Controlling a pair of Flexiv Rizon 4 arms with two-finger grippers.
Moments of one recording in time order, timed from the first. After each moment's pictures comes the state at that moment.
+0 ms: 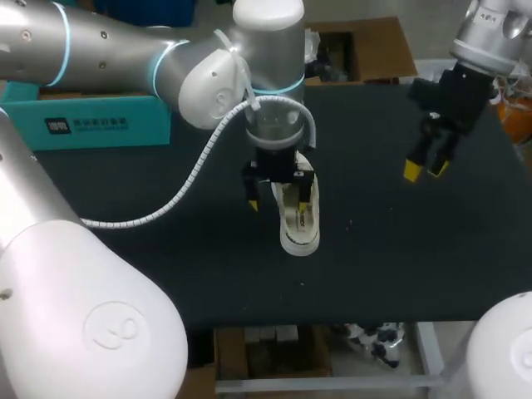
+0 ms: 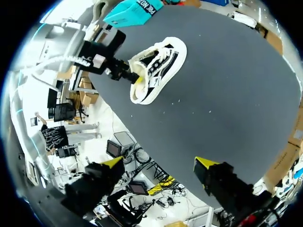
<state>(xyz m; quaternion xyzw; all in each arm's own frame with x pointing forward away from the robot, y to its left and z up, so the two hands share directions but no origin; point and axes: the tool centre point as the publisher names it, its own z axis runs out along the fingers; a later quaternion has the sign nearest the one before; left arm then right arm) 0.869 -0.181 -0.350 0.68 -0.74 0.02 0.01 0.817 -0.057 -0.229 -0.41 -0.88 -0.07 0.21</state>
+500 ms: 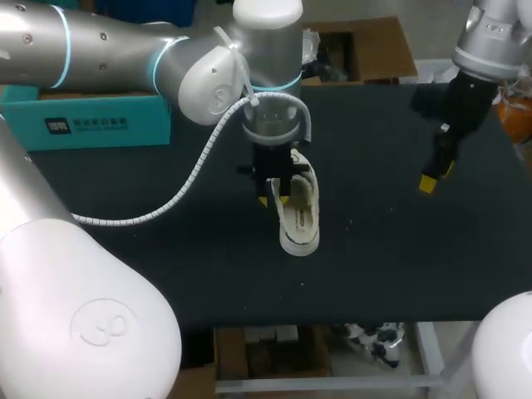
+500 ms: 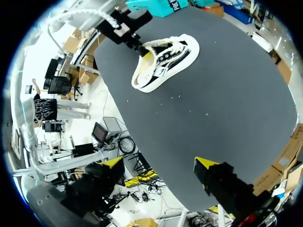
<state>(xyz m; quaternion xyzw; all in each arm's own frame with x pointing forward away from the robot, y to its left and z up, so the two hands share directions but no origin) 0.888 -0.171 -0.357 0.71 -0.70 0.02 0.00 0.810 -0.077 -0.235 -0.30 -0.94 -0.06 0.16</state>
